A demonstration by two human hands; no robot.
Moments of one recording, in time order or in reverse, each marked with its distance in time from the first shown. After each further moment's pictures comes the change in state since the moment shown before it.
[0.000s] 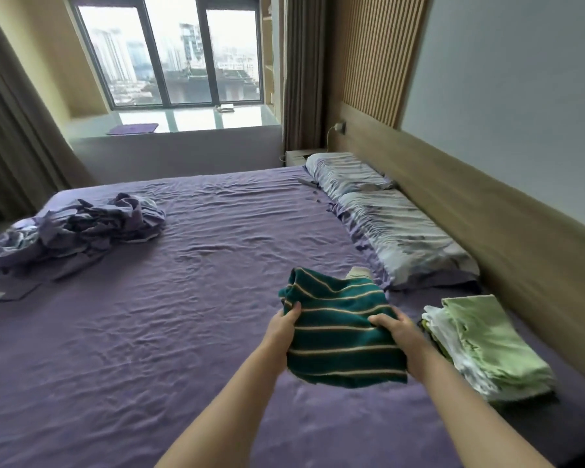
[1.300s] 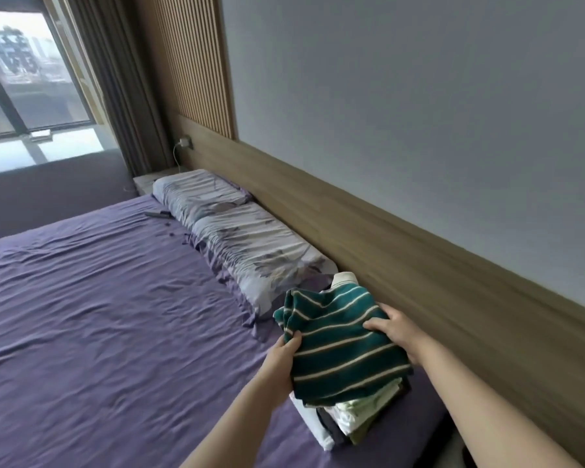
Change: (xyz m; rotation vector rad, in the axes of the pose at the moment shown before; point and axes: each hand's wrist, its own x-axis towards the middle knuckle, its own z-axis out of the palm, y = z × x) left_hand 0.119 -0.043 0.336 0.037 -0.405 -0.264; right_hand 0.050 -0.077 -0.342 -0.209 0.306 0.046
